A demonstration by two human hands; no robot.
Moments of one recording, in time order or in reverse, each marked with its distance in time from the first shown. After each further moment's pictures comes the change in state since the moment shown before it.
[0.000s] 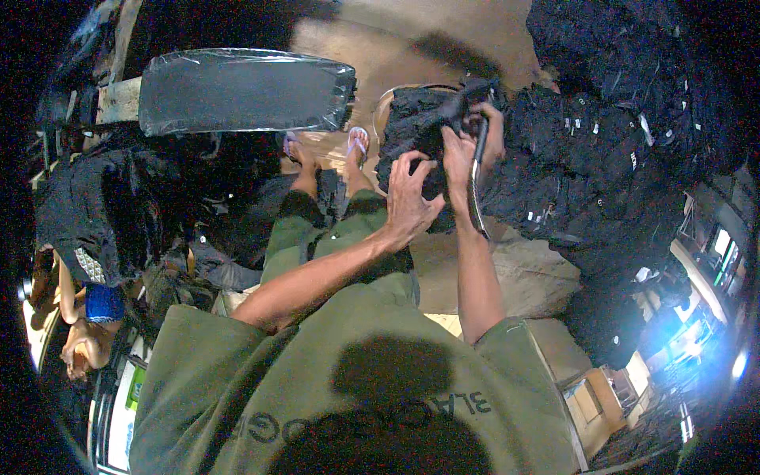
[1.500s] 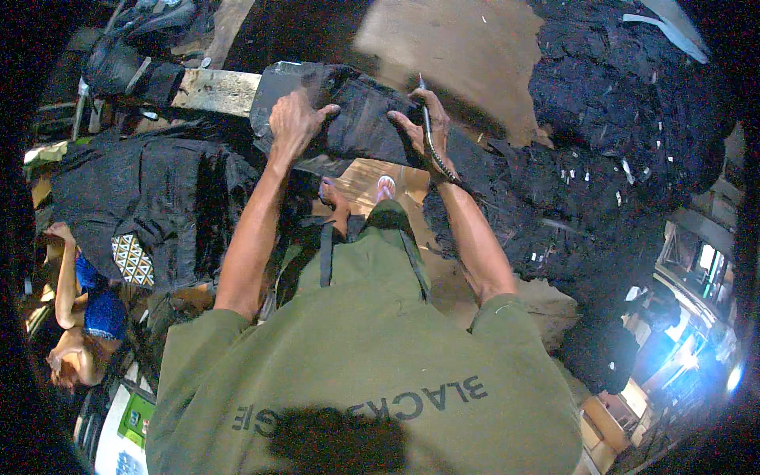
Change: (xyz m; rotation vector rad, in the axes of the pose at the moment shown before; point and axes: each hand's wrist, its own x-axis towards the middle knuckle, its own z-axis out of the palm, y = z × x) left_hand 0.192 -0.117 -0.422 0.576 0.042 -0.228; right_hand 0.013 -0.095 0.258 -0.062 -0.214 -0.378
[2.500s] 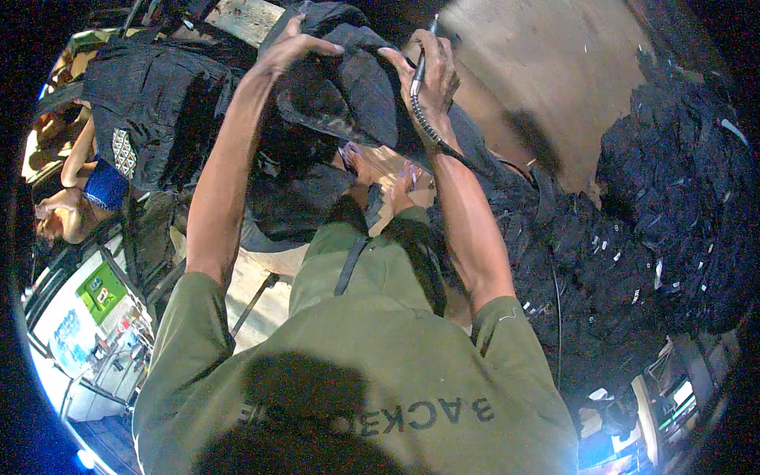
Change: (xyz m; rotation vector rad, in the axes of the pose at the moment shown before) left_hand -0.001 0.025 -0.018 -0.560 0.049 -0.166; right_hand 0.064 0.015 0.039 0.175 -0.003 -0.281
